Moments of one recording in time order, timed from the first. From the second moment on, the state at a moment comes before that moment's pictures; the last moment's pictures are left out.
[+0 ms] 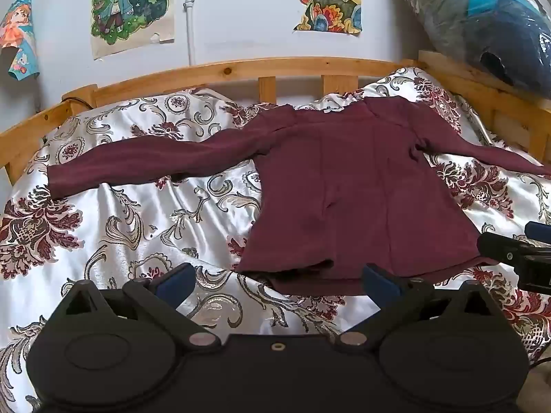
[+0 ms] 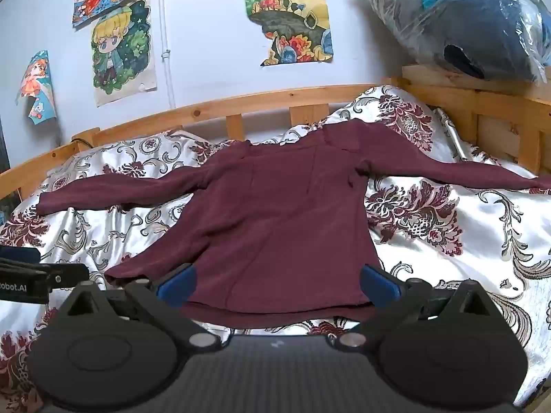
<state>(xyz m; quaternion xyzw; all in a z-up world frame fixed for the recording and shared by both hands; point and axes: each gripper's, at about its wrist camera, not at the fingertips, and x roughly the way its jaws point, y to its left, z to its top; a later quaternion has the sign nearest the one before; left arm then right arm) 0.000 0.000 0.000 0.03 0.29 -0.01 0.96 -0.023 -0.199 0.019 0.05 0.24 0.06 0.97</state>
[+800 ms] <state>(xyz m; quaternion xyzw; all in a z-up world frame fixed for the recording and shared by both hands) 0.001 0.002 -0.001 0.03 0.29 -0.01 0.96 -0.023 -0.199 0.020 0.06 0.24 0.06 0.97</state>
